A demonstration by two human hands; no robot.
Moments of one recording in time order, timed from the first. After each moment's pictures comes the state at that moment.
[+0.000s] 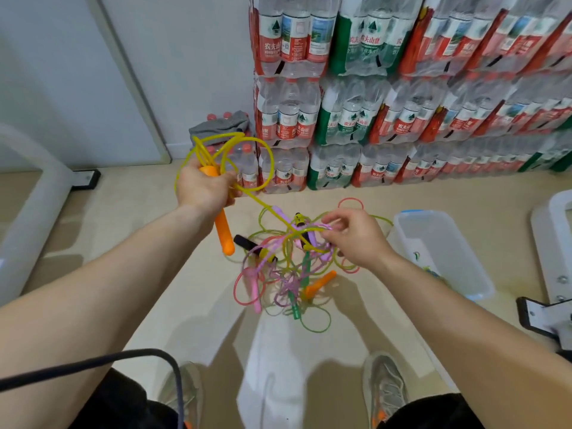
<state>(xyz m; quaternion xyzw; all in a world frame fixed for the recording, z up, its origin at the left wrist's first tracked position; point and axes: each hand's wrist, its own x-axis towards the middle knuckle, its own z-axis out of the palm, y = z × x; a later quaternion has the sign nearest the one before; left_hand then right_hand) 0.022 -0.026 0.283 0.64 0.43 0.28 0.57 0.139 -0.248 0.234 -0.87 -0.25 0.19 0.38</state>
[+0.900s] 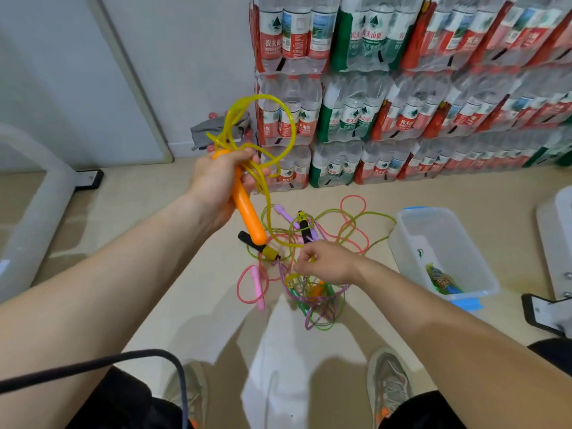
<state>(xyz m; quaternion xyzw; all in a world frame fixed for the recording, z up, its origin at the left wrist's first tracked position) 0.023 -0.049 0.320 0.51 0.33 0.23 0.76 0.114 -0.231 0.206 -0.82 -0.37 0.39 0.20</state>
